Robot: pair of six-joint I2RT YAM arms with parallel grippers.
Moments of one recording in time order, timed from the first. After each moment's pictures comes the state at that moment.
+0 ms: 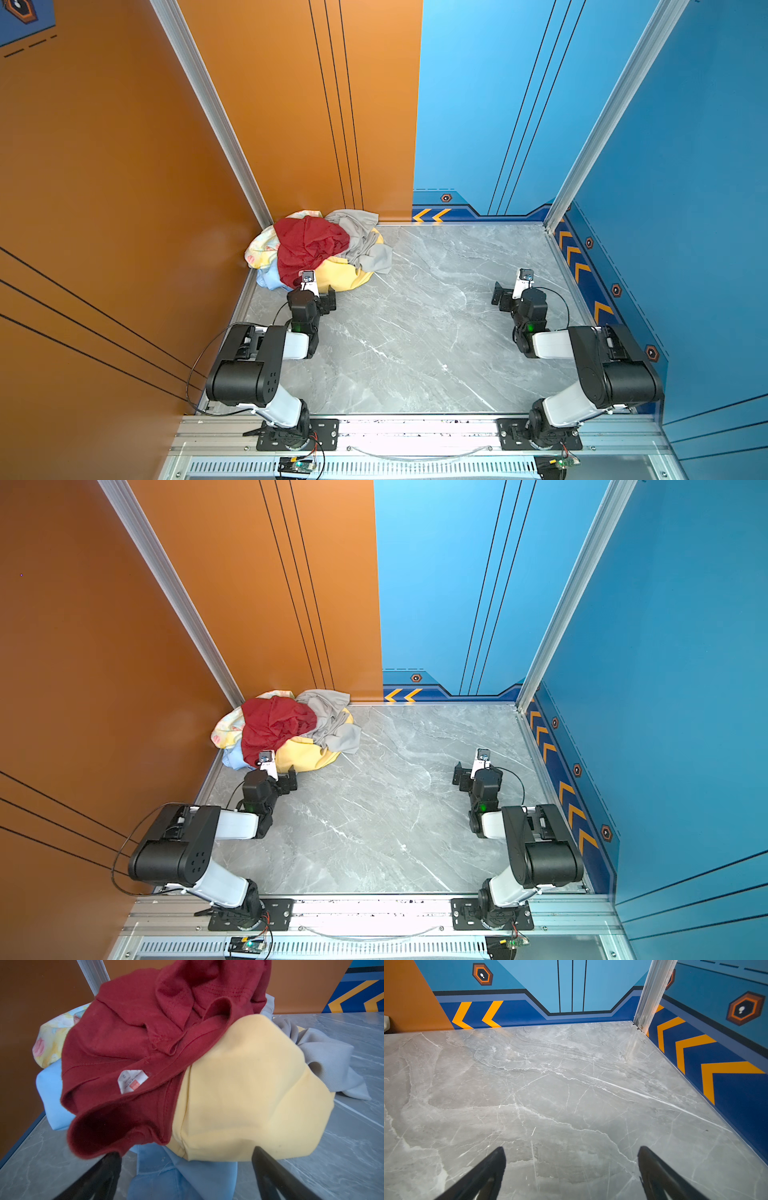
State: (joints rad) left arm -0.04 1.57 0.37 0.84 -0.18 0.00; right arm 0.05 1.56 0.38 0.84 0.18 0.05
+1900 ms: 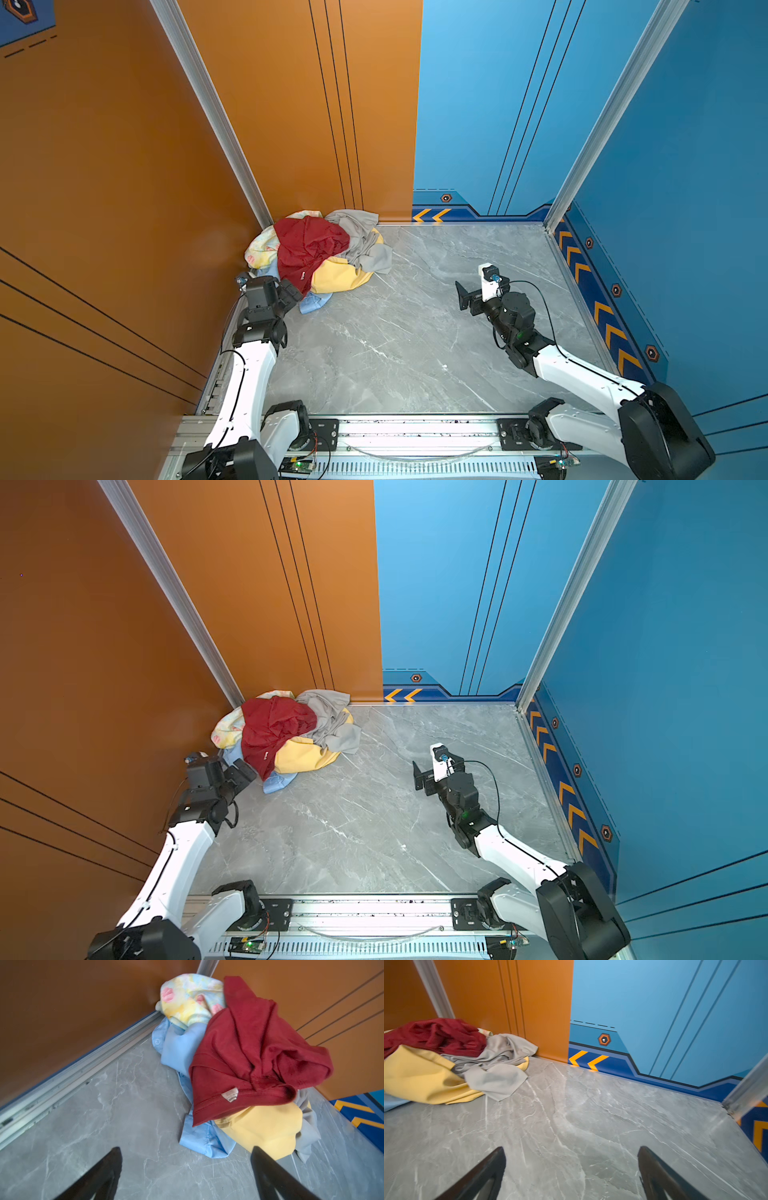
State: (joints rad) left arm 0.26 0.98 0.70 -0.38 -0.10 -0.62; right arm 0.48 1.15 0.43 0.54 0.12 -0.05
